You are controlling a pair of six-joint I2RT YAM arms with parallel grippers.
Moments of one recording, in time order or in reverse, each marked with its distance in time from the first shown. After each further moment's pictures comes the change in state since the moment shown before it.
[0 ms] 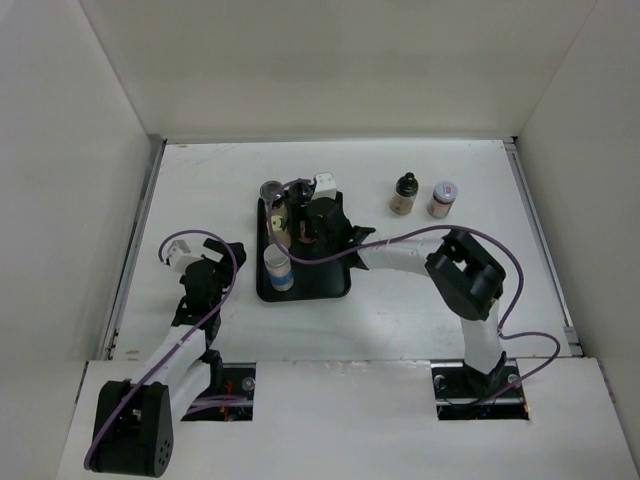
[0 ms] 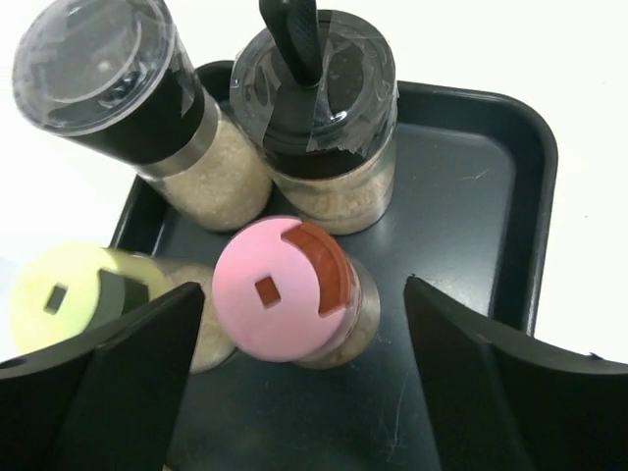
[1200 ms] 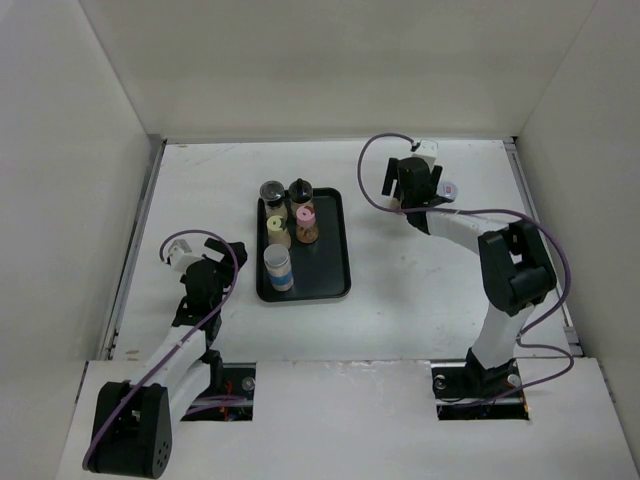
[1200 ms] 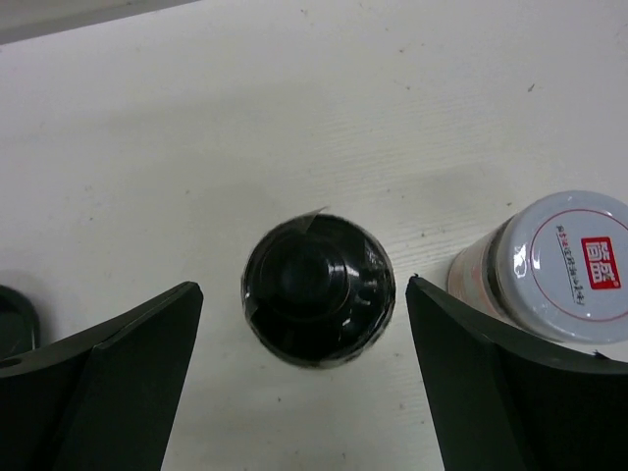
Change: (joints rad) left arm -0.011 -0.008 0.000 0.002 -0.009 0.011; right arm -0.489 -0.191 -0.161 -0.075 0.061 -0.051
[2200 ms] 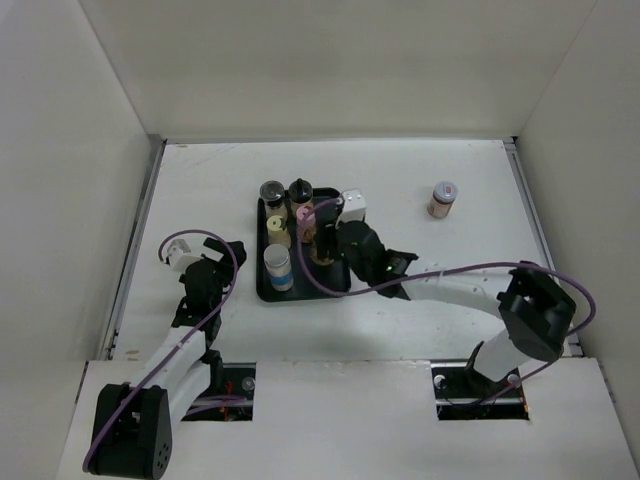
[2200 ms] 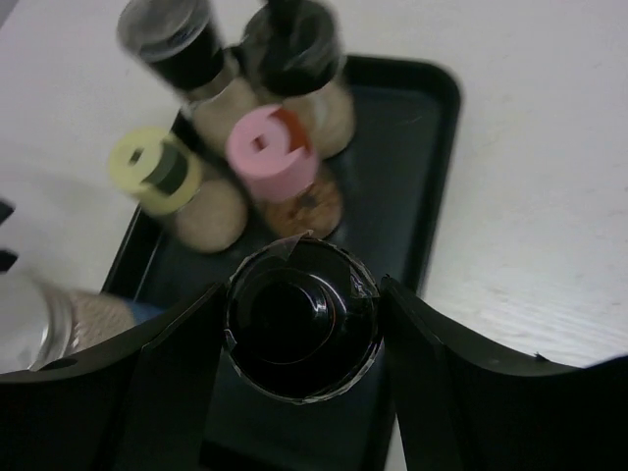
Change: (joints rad) left arm -0.001 -0.011 0.000 0.003 -0.009 0.004; right arm 0.541 -0.280 -0.198 0.030 0.008 0.066
